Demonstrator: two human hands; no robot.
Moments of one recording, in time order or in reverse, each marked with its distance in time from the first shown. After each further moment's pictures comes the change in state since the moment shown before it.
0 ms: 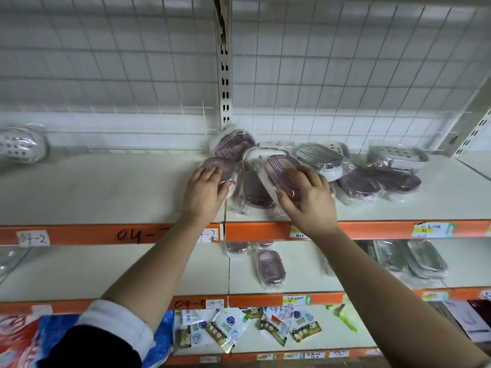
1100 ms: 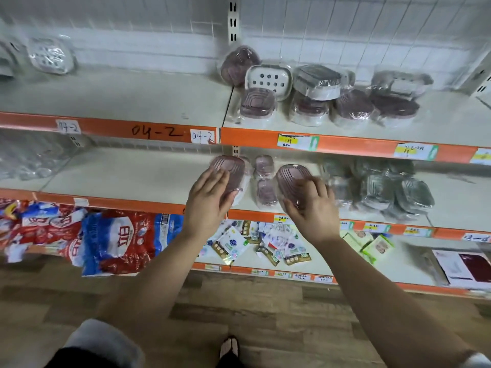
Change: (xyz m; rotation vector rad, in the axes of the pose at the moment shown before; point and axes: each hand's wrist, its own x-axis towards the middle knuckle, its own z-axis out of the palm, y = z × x) left_hand -0.232 0.096 -0.011 -0.039 0.036 -0.024; right_hand -0.202 0.052 -0.019 0.003 -0.179 0.060
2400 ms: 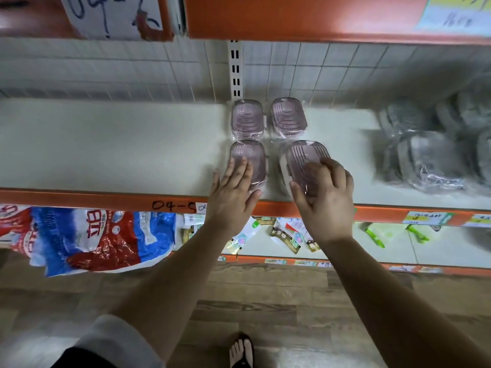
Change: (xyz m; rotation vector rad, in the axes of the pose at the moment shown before) left_hand -0.004 -0.129 0.293 -0.027 -0.454 -0.096; right_hand 0.059 0.071 0.251 0.048 0.066 0.153
